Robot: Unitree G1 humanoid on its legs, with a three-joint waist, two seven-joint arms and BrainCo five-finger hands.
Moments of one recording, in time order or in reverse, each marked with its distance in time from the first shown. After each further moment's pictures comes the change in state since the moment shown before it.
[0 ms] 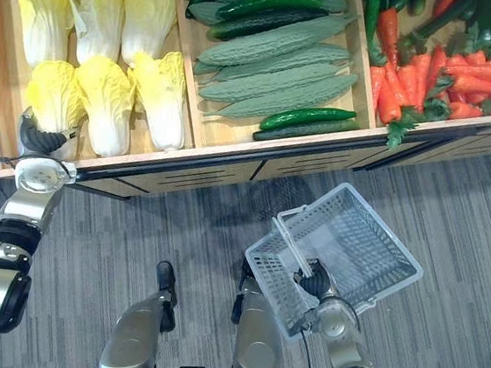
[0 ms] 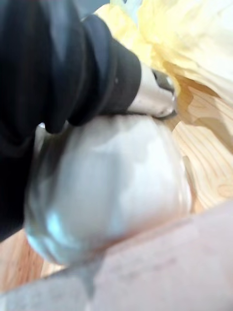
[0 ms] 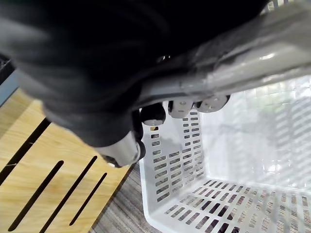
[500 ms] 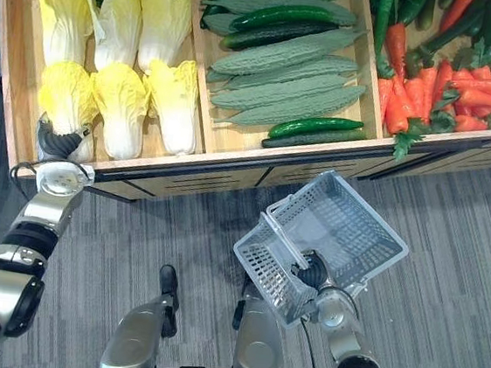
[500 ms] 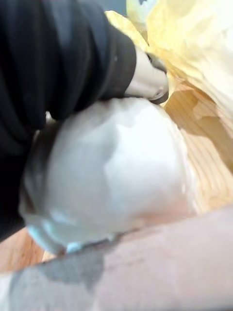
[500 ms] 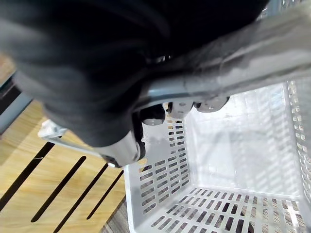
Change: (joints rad) left arm 0.020 -0.087 -0.018 -0.071 -0.051 0.023 0.162; right arm -0.037 -0.009 0.019 0.011 -0.004 -0.005 0.020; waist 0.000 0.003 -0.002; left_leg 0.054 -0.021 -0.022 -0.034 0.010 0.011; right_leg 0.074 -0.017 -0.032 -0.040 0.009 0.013
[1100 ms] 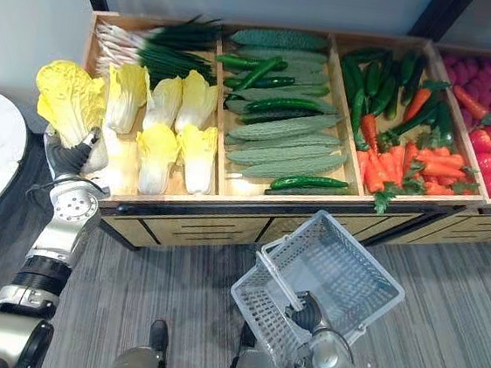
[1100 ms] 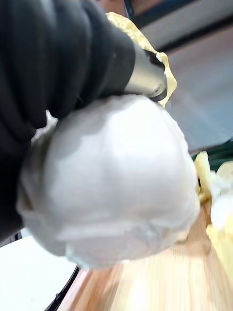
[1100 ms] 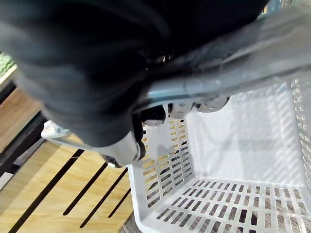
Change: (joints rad) left arm 0.240 -0.108 0.028 -0.429 -0.027 -0.041 0.037; right arm 0.181 0.069 -0.009 0.029 -0.045 0.007 0.003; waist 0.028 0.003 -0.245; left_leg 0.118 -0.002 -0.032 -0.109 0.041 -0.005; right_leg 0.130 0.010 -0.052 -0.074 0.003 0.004
